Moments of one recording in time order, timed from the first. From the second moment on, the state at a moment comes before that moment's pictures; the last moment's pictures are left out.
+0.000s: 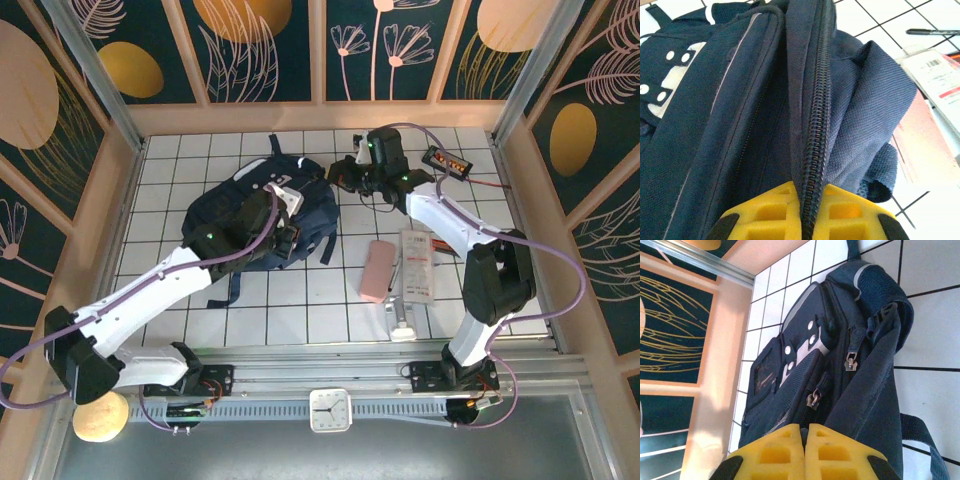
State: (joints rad) left arm -0.81 1.25 1.15 -0.63 -0.17 -0.25; right arm 0.47 1.72 1.38 -0.21 -0.45 0.76
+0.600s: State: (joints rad) left arm -0.78 1.23 1.43 -0.80 -0.05 -0.13; right arm 0.38 2.18 1.58 0.27 -0.68 1.02
